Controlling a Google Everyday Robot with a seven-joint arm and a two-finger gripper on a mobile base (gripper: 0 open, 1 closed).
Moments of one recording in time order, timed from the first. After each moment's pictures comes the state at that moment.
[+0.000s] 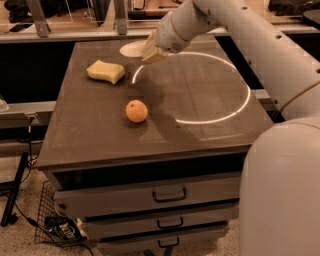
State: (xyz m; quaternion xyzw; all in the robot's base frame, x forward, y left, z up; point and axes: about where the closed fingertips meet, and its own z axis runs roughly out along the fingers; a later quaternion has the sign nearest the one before) arm 0.735 0.025 0.910 -0.72 0.56 0.08 0.39
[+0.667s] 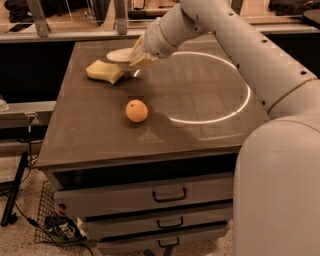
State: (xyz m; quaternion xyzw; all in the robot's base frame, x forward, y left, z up) arm 0.727 0.063 0.898 -0.73 0.55 0.12 0.40
